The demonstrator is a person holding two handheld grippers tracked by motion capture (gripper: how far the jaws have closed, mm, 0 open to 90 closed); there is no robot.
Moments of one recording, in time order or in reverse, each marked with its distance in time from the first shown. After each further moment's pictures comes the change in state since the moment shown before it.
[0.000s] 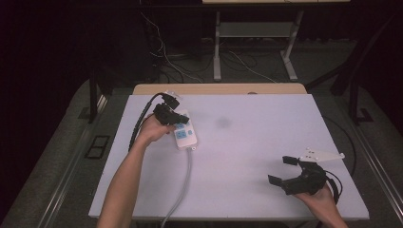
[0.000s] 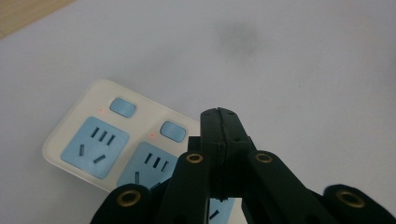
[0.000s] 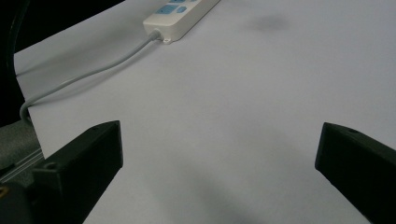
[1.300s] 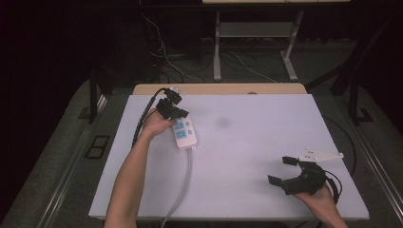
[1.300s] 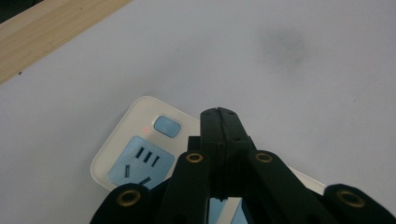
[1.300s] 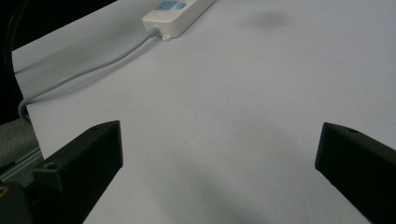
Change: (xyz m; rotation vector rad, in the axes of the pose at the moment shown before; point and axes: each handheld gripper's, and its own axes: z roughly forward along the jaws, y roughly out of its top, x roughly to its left) left arm 0.014 0.011 0.018 0.024 0.111 0.010; right arm -0.001 -0.001 0.001 0.010 0.000 -0.001
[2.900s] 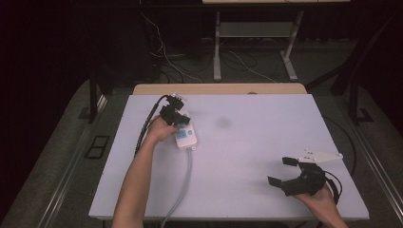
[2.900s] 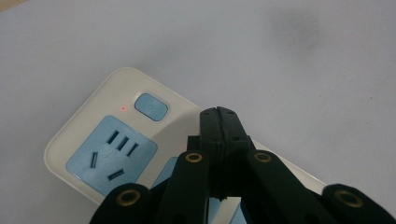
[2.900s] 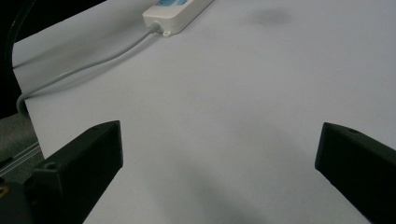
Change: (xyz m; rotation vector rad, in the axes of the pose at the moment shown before) left arm -0.003 -0.014 0.024 0.030 -0.011 -0.080; right arm 0.002 -0.001 0.000 0.012 -0.003 -0.013
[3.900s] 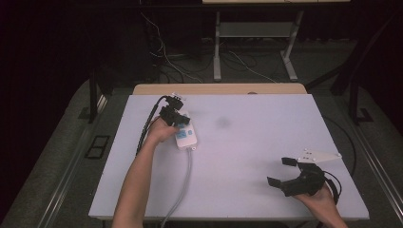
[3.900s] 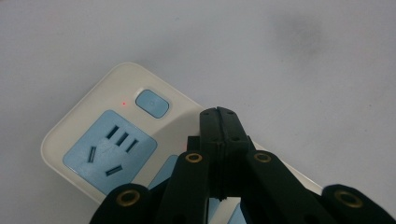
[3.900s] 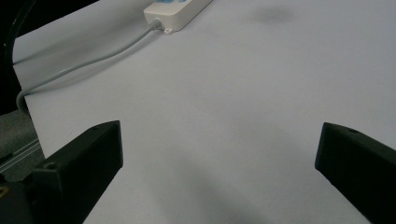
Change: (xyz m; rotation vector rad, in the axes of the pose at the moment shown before) left arm 0.001 -0.001 0.001 -0.007 -0.003 -0.052; right arm 0.001 0.000 0.001 0.010 0.003 -0.008
